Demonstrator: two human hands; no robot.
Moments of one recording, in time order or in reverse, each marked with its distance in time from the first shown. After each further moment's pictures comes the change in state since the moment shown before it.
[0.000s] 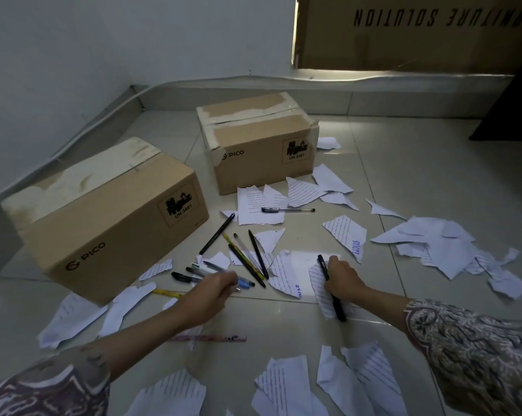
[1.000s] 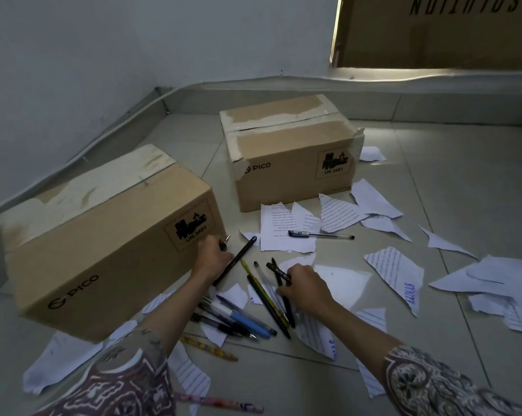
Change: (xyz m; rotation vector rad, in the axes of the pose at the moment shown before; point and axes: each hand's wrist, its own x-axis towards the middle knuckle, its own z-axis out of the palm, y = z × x) left_hand 0.124 -0.070 -0.043 -0.263 0.453 -0.612; right_hand 0.078 -0.109 0.032 0.131 -0.020 -0.288
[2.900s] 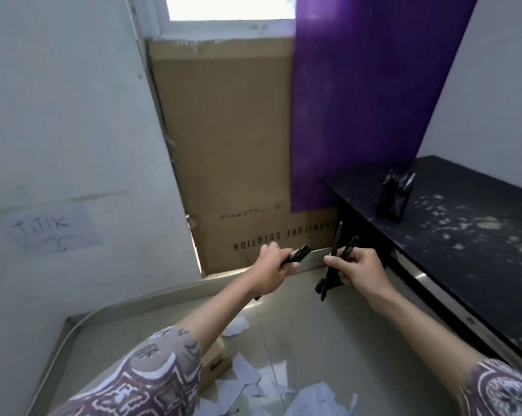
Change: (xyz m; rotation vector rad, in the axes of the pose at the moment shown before) left_hand -0.205 0.764 -0.320 0.167 -0.653 0.901; right_hand -0.337 -0.164 -0.760 0.789 0.787 0.107
